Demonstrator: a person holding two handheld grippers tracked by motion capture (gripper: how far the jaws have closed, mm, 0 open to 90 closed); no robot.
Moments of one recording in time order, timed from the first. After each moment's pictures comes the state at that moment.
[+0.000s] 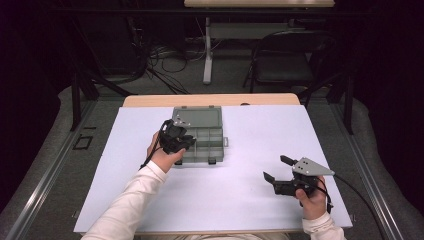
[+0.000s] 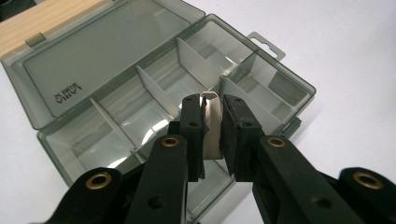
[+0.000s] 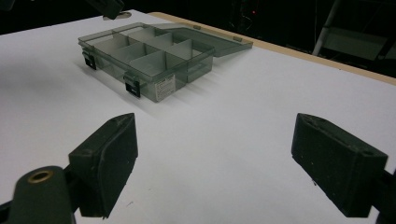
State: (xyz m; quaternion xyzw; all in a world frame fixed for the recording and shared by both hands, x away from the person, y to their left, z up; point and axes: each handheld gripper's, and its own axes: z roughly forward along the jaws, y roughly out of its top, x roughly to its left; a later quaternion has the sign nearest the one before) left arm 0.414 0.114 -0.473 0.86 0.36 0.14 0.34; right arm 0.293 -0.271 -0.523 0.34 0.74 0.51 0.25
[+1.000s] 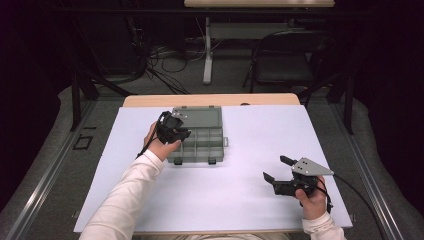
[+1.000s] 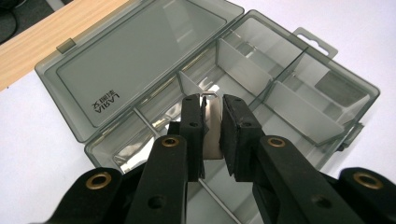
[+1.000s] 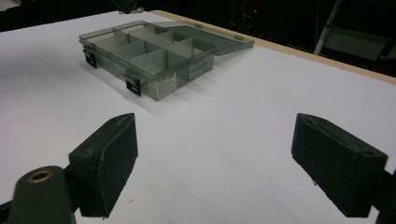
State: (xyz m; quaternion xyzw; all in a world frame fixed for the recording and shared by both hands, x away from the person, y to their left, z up) left arm 0.448 0.126 -0.477 0.87 0.35 0.16 0.31; right arm 0.293 -0.271 -0.523 0.34 0.75 0.51 0.25
